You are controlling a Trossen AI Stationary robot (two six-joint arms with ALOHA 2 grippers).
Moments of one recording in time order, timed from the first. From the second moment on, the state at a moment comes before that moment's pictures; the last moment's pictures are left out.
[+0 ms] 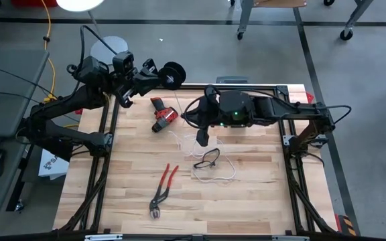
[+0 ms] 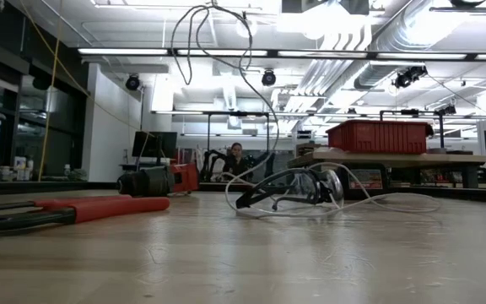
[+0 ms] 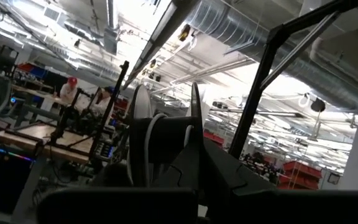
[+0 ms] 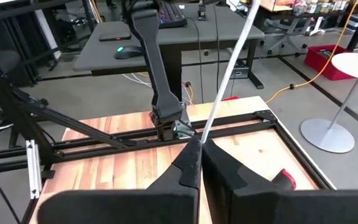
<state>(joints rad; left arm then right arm) 0.32 1.14 1.30 0.33 0.43 -0.59 0.10 1.68 1.90 -0.53 0.23 0.11</state>
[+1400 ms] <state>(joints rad) 0.32 1.14 1.30 0.25 0.44 -0.63 0.14 1.68 1.89 -0.60 0.23 0.14</state>
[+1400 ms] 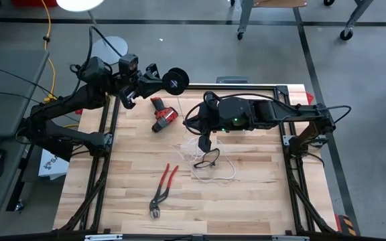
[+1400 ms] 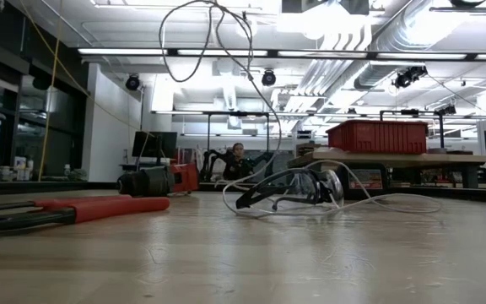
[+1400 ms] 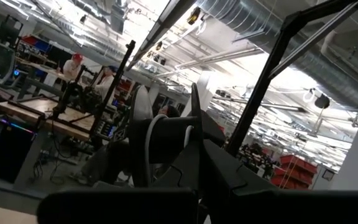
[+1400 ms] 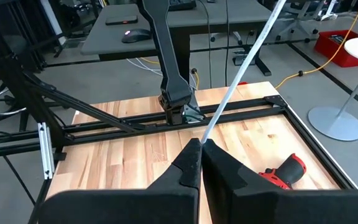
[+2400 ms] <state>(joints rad) 0.31 1.12 1.30 0.08 0.65 -1.07 0.16 1.63 1.90 -0.56 -0.06 0.09</state>
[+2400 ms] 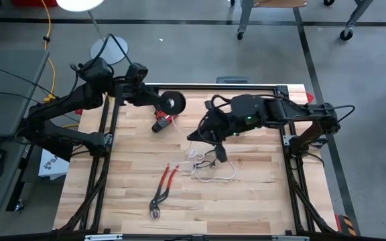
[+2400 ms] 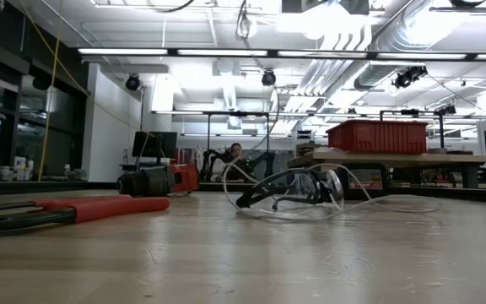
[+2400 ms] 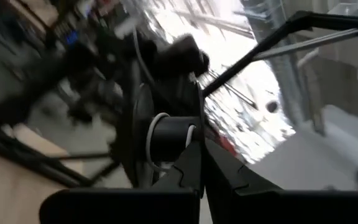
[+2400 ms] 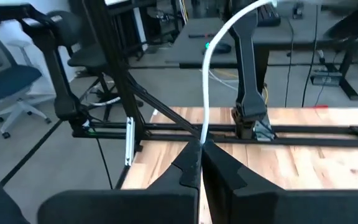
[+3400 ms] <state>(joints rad) 0.13 1.26 1.30 0.25 0.81 -1.30 0.06 1.59 1.90 -0.44 -0.04 0.01</state>
